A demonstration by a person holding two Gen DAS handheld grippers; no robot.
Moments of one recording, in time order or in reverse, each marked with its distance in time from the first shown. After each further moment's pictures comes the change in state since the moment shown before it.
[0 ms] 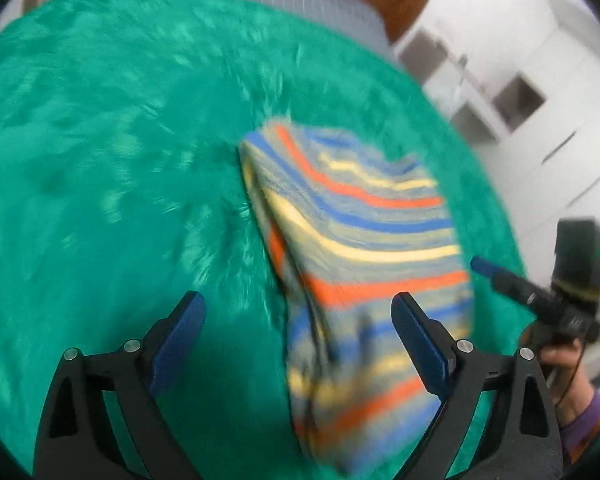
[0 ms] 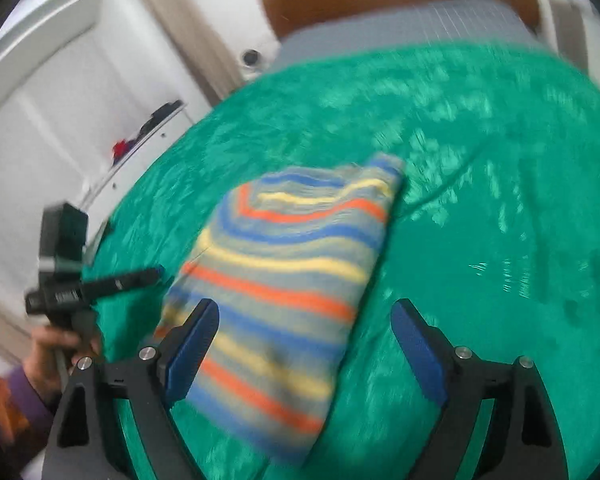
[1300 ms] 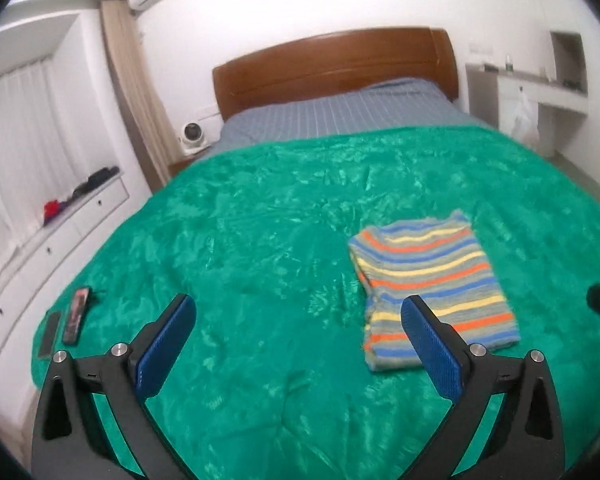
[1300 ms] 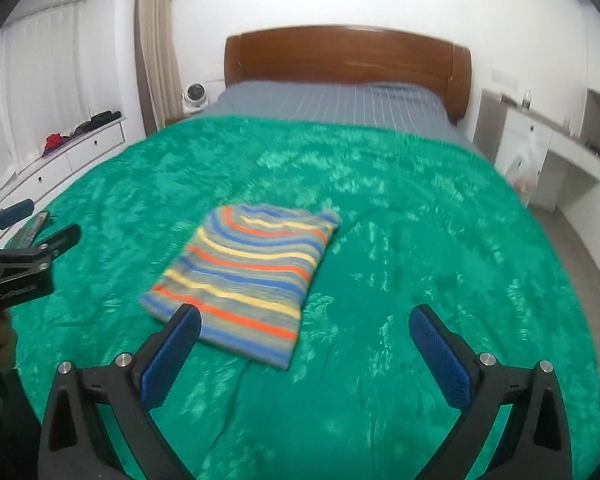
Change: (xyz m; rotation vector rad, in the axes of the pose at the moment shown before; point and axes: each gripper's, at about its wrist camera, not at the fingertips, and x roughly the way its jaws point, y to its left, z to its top) left arm -0.153 -0.140 -0.080 0.247 -0.515 0.657; right arm -0.124 0.107 -0.060 -0.198 -0.248 -0.453
